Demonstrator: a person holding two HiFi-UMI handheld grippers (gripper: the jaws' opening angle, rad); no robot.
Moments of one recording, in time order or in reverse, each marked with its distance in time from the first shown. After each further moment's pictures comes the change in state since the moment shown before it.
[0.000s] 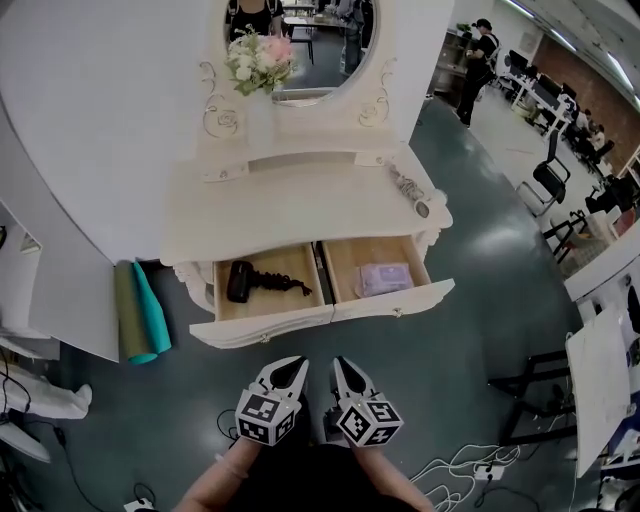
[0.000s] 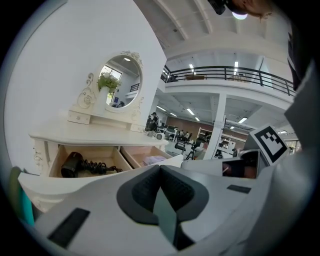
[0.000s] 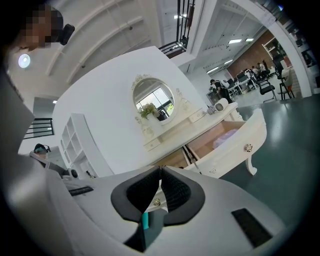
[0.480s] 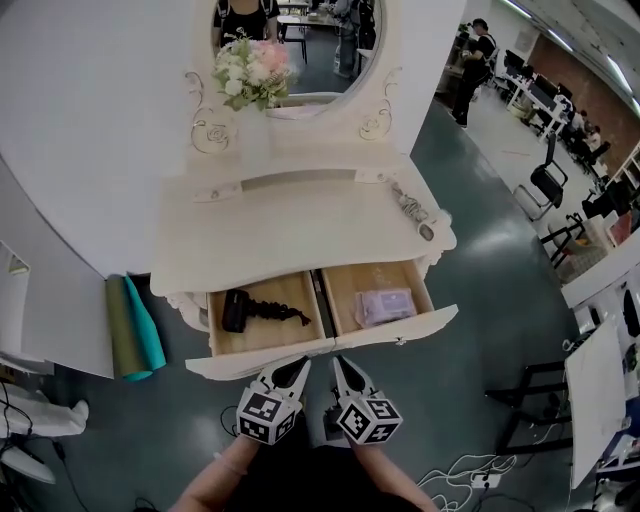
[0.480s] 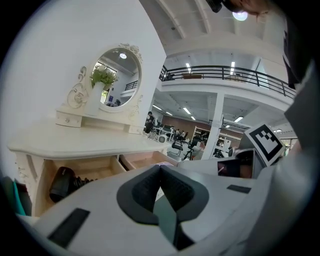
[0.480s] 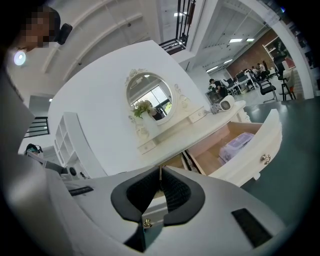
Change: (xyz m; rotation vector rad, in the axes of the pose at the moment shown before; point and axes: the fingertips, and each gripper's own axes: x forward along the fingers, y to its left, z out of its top) left arm 0.065 0.048 0.042 0.027 0.016 -0.056; right arm 0.084 -0.022 0.033 -0.003 0.017 -0.025
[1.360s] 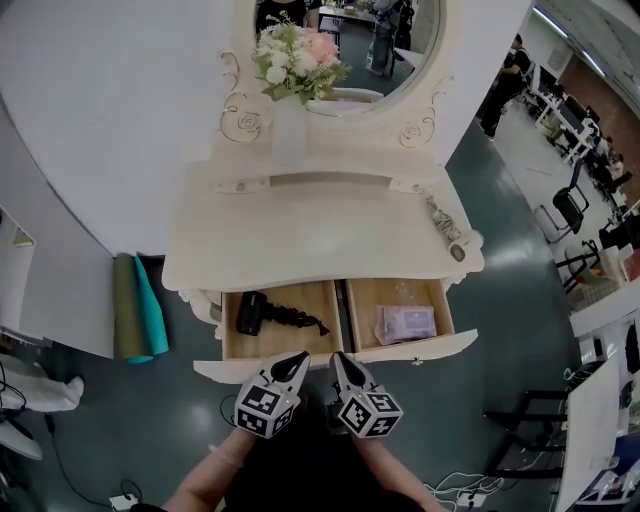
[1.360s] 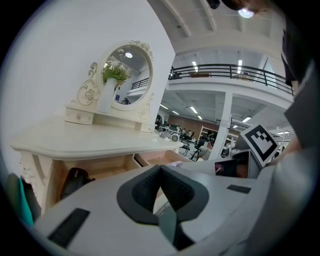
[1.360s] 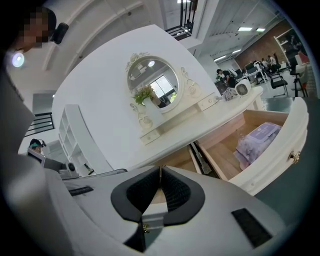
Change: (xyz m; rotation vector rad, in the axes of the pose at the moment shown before) left arm 0.010 0.066 -0.002 -0.036 0.013 0.065; right arm 0.071 0.003 -0.020 -0.023 0.119 0.061
